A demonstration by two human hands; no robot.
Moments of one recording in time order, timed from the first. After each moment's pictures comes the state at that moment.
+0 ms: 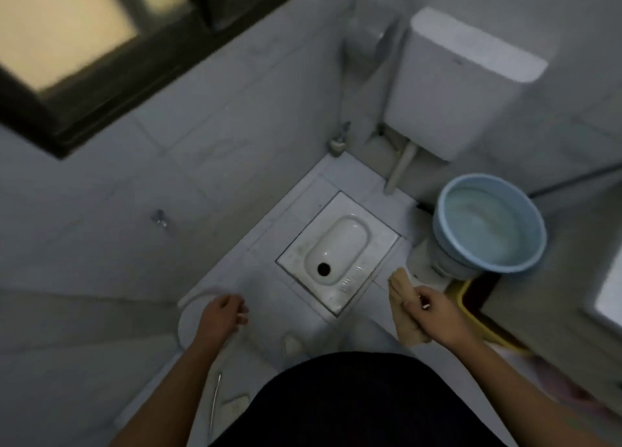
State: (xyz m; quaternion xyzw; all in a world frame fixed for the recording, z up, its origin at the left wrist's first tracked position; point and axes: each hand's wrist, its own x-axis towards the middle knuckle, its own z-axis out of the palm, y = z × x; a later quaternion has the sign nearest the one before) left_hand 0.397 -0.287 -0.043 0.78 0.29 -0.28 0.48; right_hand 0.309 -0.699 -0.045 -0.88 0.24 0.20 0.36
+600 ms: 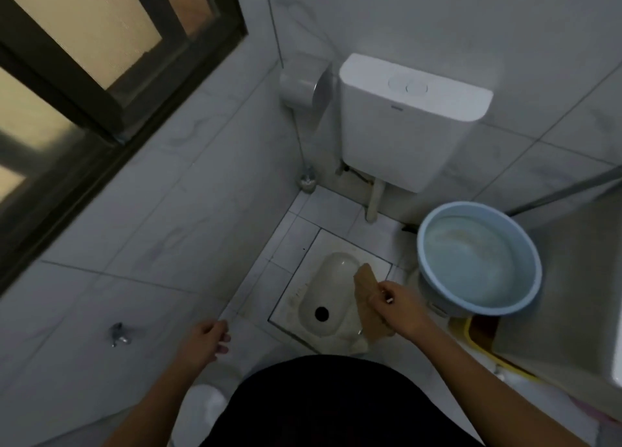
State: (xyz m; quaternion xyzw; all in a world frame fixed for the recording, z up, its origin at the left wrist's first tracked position) left_hand 0.595 -0.371 -0.032 0.84 0.21 -0.35 0.35; right_hand 0.485 -0.759 -0.067 -0.82 0.27 0.17 0.47
